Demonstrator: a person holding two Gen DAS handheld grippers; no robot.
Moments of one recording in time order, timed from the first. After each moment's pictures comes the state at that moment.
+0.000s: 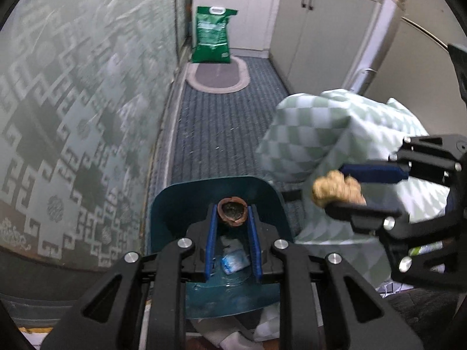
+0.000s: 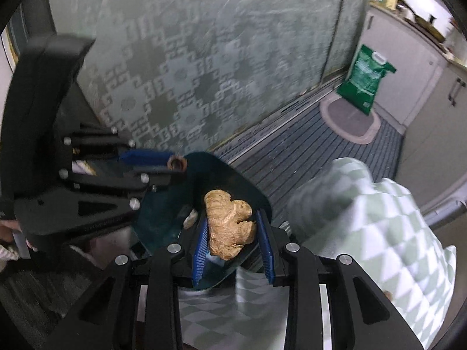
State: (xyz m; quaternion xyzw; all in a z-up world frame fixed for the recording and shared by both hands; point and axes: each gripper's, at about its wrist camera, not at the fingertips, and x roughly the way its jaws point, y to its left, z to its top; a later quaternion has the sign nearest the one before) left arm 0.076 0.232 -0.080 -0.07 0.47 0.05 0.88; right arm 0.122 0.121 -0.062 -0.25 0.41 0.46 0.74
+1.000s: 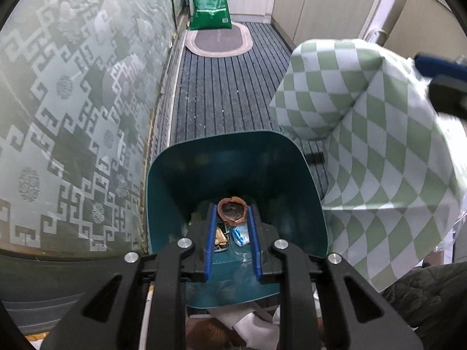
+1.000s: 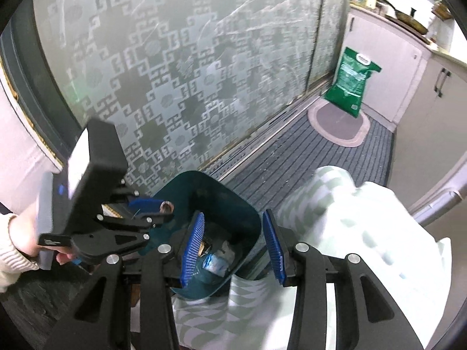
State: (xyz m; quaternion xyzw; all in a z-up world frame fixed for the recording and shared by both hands) left arm 0.084 0.233 -0.135 -0.04 0.55 0.04 0.83; right arm 0.139 0.087 -0.029 -0.20 0.39 0.45 0.78
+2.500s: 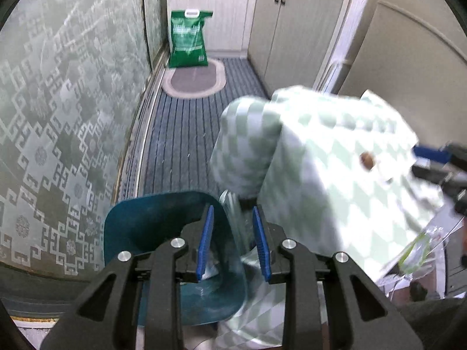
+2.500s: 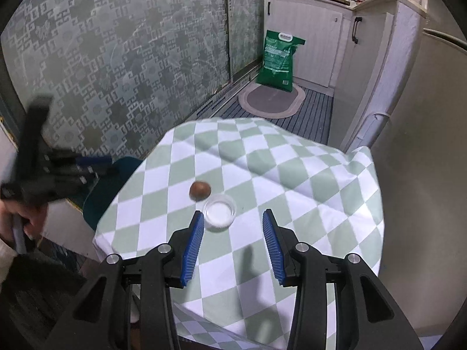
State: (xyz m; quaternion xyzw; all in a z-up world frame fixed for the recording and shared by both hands) left arm 0.116 0.144 -0.070 -0.05 0.46 0.02 0.88; right arm 0.176 -0.092 -0.043 -0.14 0.41 0.34 0.83
